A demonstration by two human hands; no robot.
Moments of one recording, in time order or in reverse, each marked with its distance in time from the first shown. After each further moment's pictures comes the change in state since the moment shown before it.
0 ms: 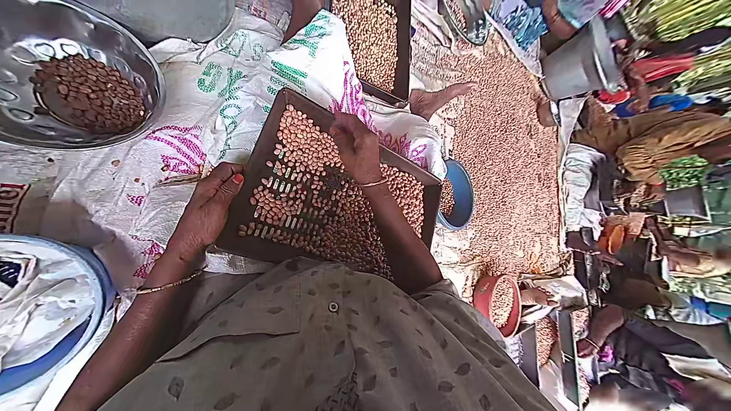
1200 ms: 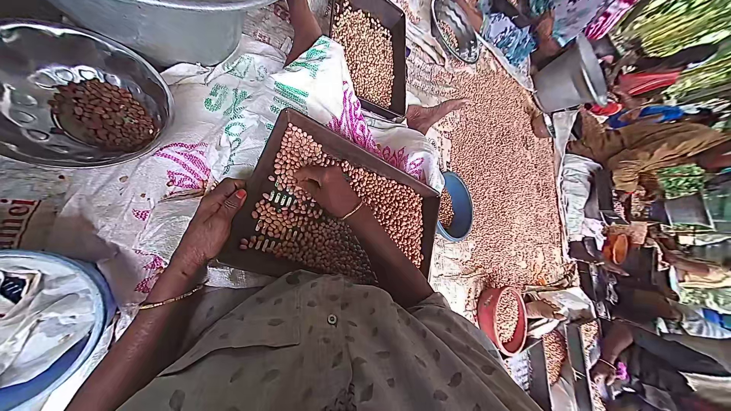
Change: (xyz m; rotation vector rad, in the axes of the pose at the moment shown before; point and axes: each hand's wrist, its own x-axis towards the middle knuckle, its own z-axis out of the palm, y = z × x) left_hand 0.011 -0.003 0.000 -0.039 0.006 0.048; right_hand -0.023 -0.030 0.025 -0.013 -0.475 -0.108
